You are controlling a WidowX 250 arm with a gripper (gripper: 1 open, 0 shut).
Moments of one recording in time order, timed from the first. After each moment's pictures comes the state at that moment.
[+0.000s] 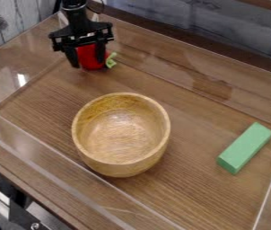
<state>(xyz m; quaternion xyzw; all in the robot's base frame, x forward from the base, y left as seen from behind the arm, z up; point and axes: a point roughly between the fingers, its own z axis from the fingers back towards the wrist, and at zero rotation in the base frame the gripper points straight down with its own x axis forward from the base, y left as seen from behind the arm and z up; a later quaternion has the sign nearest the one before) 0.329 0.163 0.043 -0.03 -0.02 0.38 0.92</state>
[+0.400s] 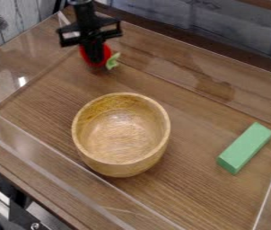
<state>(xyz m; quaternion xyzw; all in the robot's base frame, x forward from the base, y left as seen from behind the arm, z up) 0.334 0.132 0.067 -0.05 -0.02 0.35 0.94</state>
